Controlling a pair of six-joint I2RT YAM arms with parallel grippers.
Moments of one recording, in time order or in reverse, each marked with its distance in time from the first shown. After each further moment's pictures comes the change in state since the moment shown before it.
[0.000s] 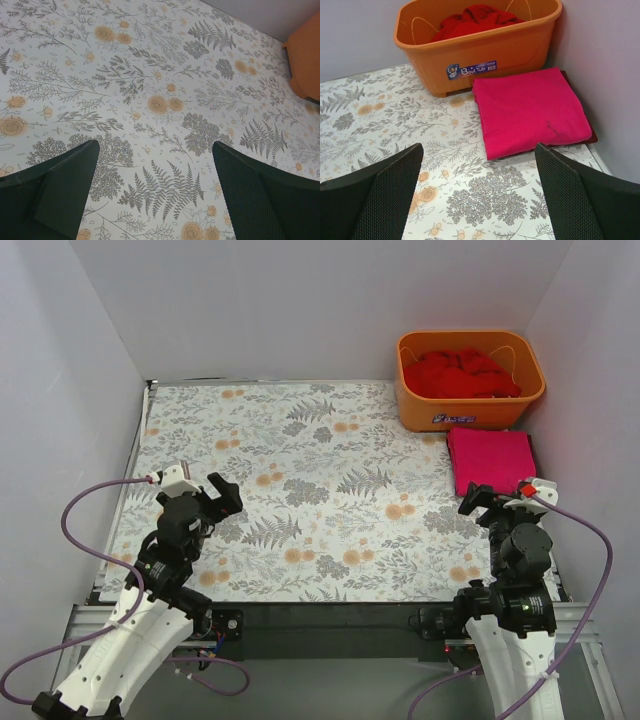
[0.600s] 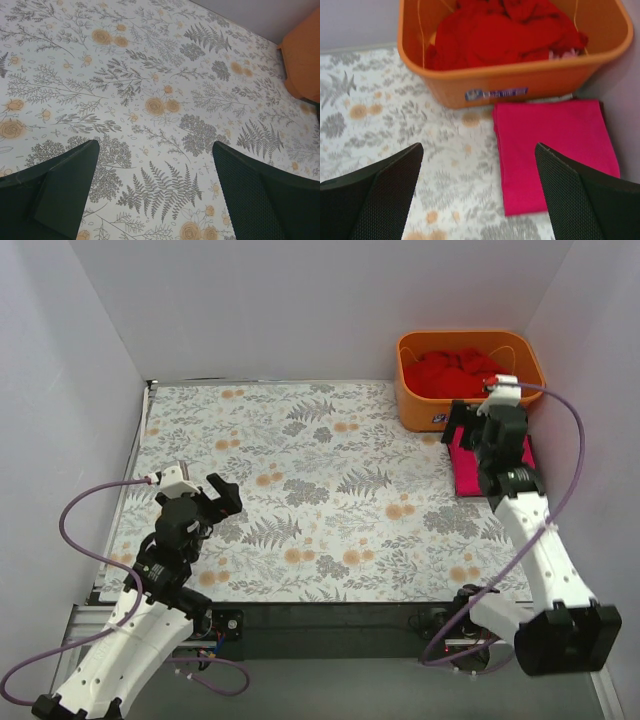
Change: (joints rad) left arm 0.000 -0.012 0.000 0.005 0.007 0.008; right arm 0.000 0.828 0.415 0.123 -0.086 -0.053
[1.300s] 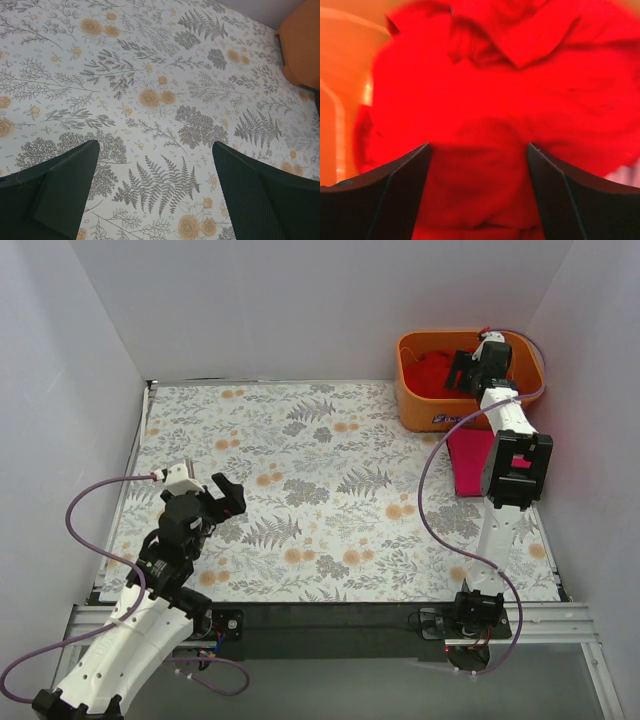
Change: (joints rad) left arm 0.000 0.023 0.000 0.010 0.042 0.003; right arm -0.208 1.245 1.037 0.031 -0.256 0.042
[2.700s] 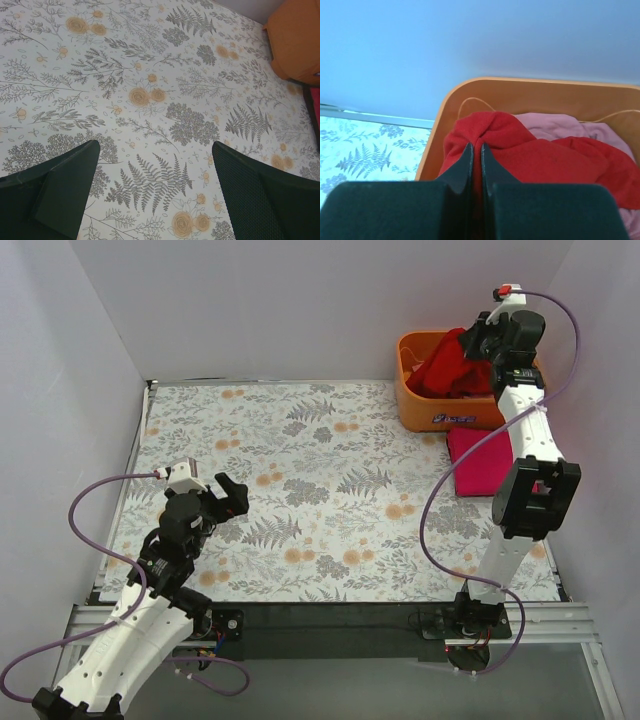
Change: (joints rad) left arm 0.000 0.014 0.000 0.019 0.056 0.000; right arm 0.008 -0.341 -0.126 0.150 -0.255 -0.037
